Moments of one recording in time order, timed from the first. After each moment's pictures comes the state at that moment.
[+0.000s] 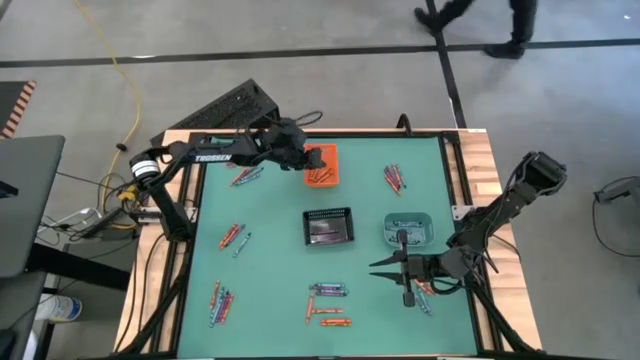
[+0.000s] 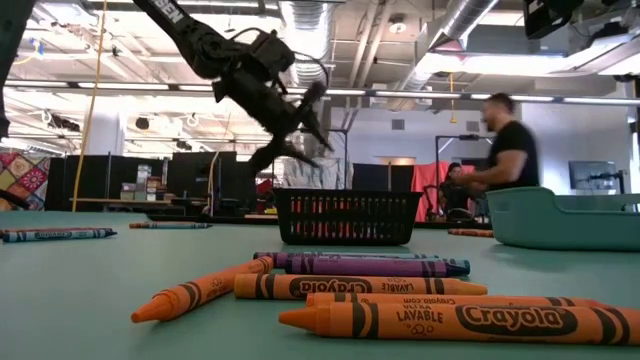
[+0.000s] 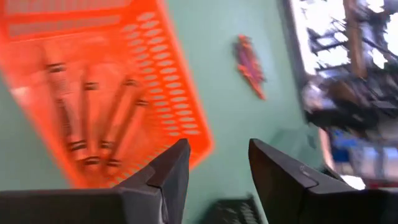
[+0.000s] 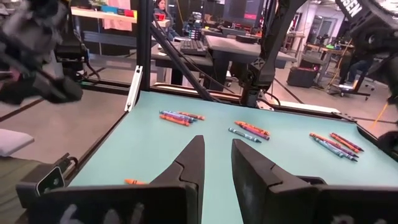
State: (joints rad) left arm 0.52 1.71 1.10 0.06 0.31 -0.92; right arm 0.74 1.27 0.47 0.73 0.70 -0.05
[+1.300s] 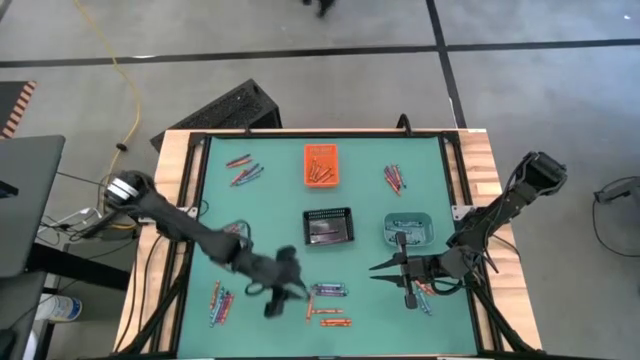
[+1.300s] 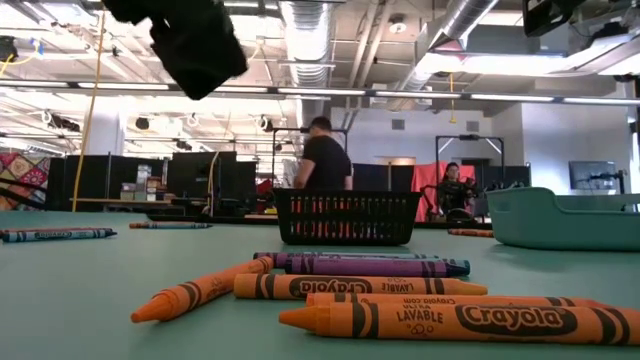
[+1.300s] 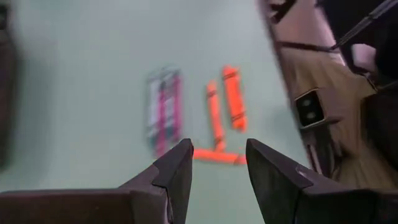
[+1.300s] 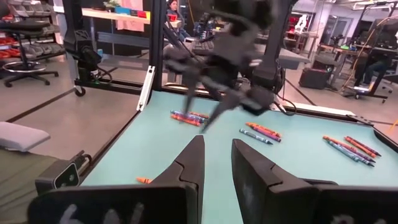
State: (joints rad) left arm -0.46 1.57 0.95 0.04 -0.06 -0.42; right arm 0.74 1.27 0.47 0.73 0.65 -0.05
